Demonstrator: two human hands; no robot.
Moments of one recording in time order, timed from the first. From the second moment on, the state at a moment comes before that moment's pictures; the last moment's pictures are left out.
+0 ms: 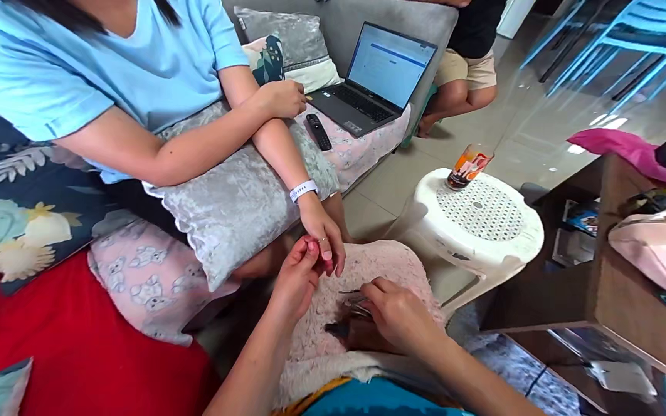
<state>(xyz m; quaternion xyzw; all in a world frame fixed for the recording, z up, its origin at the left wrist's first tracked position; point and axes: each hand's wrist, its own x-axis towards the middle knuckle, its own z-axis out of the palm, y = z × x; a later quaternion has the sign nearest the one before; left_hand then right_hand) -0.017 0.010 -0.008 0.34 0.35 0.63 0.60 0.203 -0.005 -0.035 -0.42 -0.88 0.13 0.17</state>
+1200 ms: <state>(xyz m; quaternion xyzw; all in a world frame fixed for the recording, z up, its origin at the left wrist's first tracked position) 0.003 0.017 0.002 0.26 0.35 0.65 0.63 0.170 0.013 0.000 -0.39 -0.68 0.48 0.40</state>
